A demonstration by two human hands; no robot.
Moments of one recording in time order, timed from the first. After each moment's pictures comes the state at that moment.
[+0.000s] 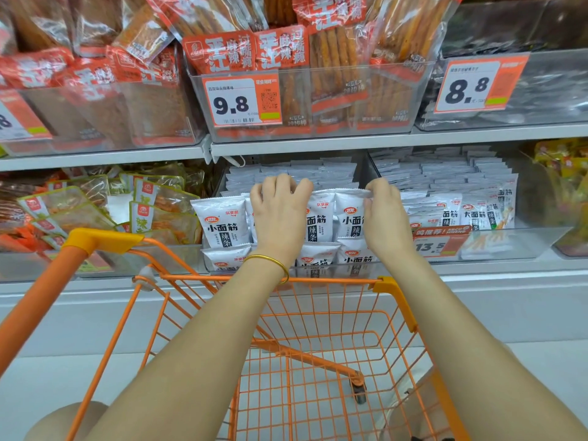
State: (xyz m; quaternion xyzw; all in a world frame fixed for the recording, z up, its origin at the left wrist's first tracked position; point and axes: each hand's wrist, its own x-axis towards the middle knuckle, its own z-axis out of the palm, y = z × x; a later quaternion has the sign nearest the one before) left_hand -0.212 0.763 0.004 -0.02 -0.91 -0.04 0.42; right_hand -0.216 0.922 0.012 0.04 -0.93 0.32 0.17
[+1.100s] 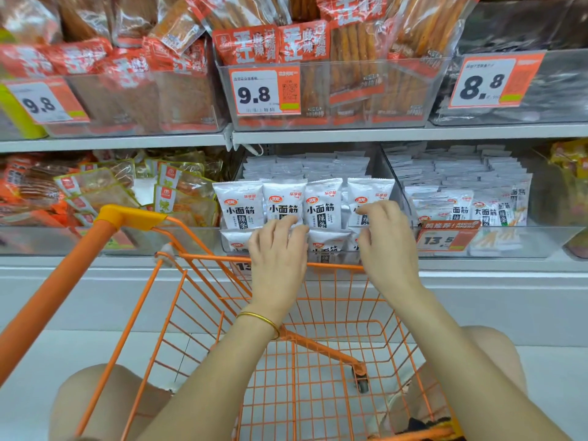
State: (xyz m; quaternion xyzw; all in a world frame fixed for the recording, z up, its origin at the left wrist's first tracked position) left_hand -0.128 0.750 -0.046 -0.02 -0.92 -0.06 0.38; right_hand -0.160 0.913 -0.009 0.13 -0.92 0.26 0.26
